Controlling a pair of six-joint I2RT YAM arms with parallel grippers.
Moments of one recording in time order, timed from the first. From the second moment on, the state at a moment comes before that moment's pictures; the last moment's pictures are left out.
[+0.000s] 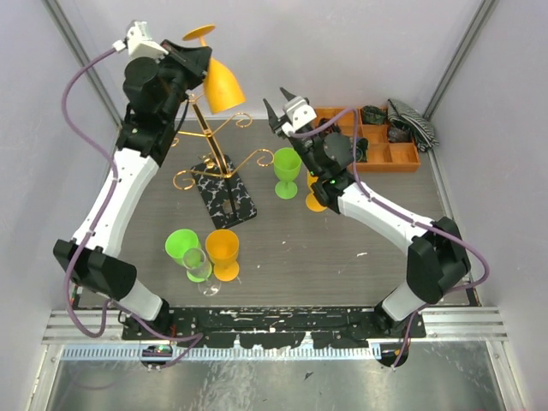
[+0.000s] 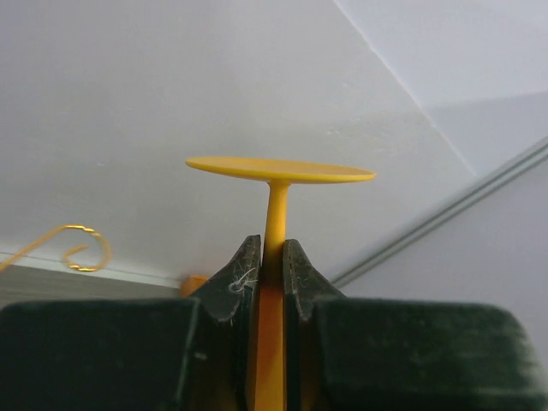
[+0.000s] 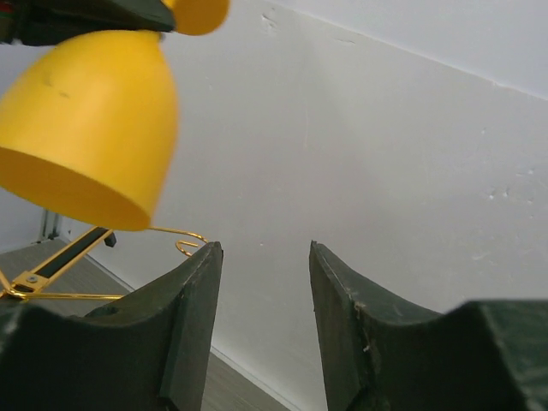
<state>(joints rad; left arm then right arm) -0.36 1.61 1.83 -0.01 -0.11 -0.78 0.65 1.56 1.21 0.87 -0.01 -0.41</state>
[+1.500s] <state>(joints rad) -0.07 1.15 0.73 0.69 -0.26 0.17 0.65 1.46 1.12 0.60 0.08 -0.52</state>
